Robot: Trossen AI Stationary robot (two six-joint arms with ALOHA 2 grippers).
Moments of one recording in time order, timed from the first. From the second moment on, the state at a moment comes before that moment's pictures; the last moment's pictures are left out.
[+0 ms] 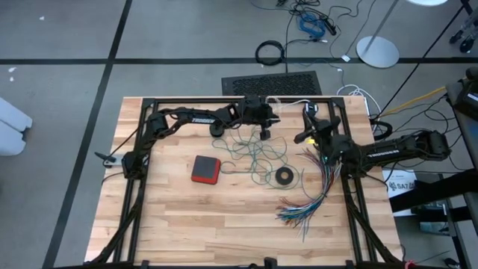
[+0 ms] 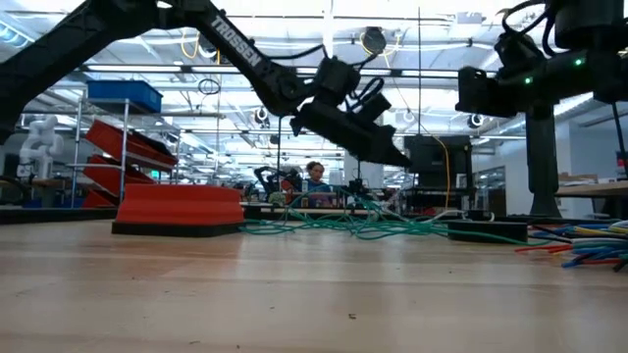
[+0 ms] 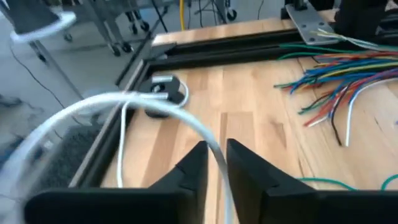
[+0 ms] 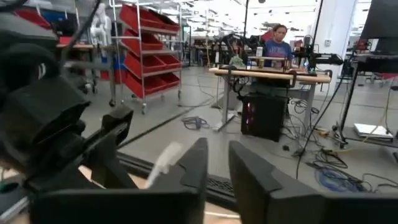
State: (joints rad) left arm 0.38 2.24 1.60 0.27 0.21 0.29; right arm -0.11 0.91 0.14 0.88 1.02 -0.06
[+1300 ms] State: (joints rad) left arm 0.20 2.21 1.38 0.24 0.34 0.19; right arm 0.06 0.99 0.14 0.52 0.78 0.27
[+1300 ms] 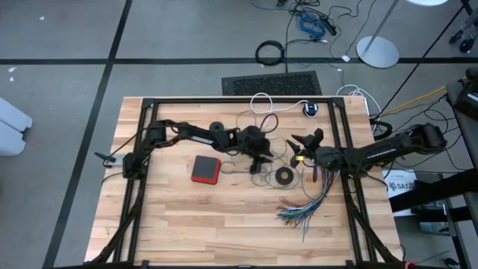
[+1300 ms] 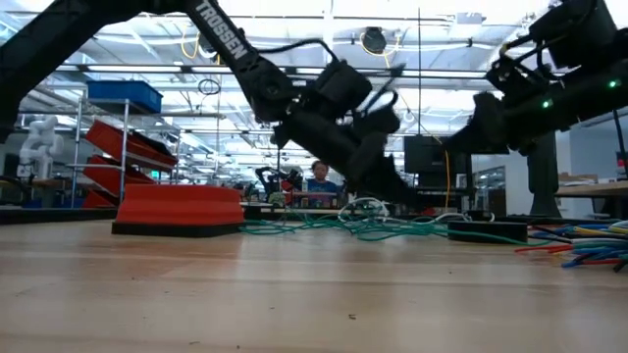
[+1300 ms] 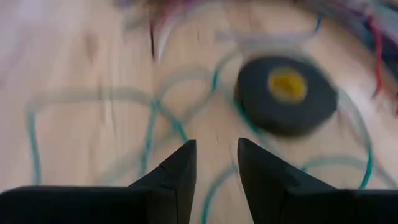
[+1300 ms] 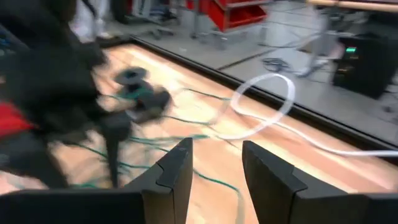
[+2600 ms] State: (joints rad) left arm 0.18 2.21 1.38 0.33 0.28 0.22; right arm -0.13 1.27 0.14 1.13 0.91 -0.12
